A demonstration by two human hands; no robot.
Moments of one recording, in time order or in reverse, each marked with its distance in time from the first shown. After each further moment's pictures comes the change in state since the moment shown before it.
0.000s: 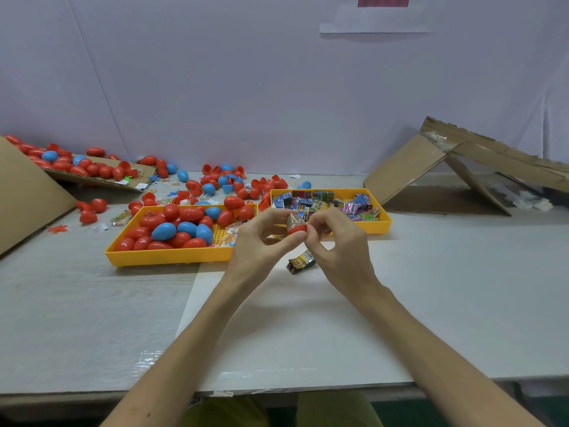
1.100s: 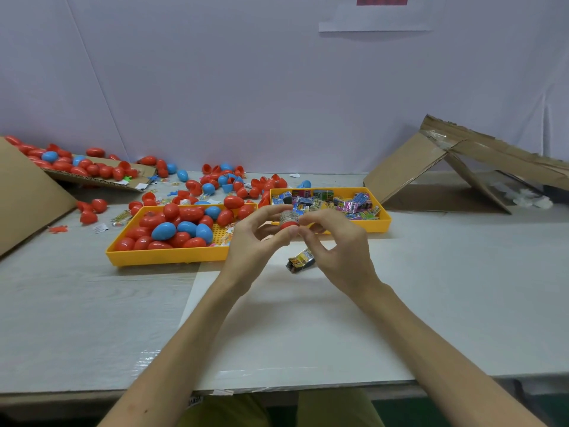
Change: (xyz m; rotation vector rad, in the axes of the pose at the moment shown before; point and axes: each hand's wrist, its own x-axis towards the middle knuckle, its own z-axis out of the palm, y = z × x) left_hand 0.001 0.005 -0.004 -0.120 0.034 -0.071; right_hand 0.000 -0.003 -0.003 0.012 -0.011 -0.060
